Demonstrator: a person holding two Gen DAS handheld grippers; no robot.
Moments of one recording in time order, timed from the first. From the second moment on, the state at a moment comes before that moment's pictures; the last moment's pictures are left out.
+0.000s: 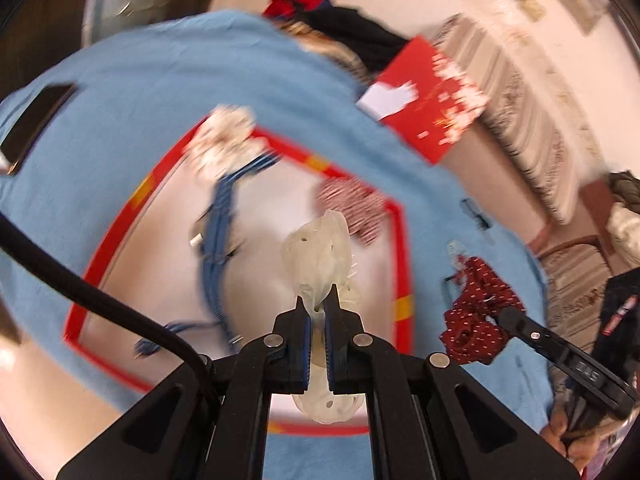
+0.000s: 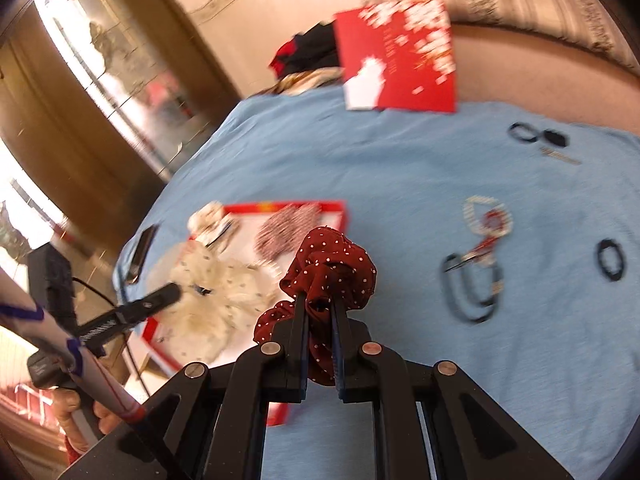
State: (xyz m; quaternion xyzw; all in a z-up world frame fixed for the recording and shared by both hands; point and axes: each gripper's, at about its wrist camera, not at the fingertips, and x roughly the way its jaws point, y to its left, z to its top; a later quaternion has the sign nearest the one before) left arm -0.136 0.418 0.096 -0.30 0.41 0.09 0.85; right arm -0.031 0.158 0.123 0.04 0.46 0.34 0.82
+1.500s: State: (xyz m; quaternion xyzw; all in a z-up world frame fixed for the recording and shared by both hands) left arm -0.135 0.401 0.096 -0.29 0.36 0.09 0.88; right arm -0.069 0.121 0.085 -0.04 0.47 0.30 0.83
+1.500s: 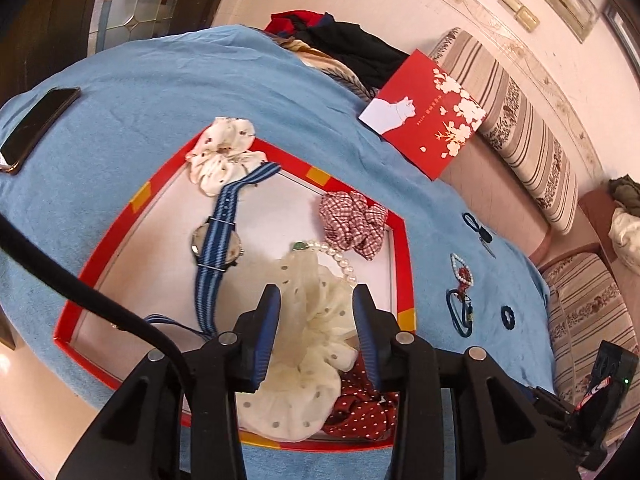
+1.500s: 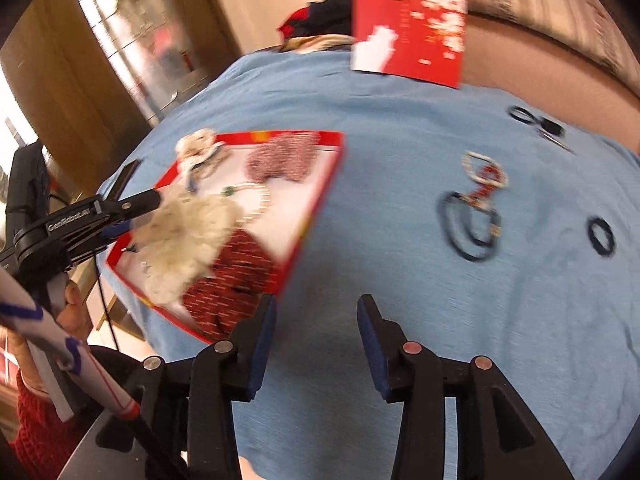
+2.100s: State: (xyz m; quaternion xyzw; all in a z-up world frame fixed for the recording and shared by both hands) left arm -0.094 0.285 0.112 -0.20 0.37 -0.01 0.91; right arm -0.039 -0.082 0.062 0.10 0.48 0.13 0.86
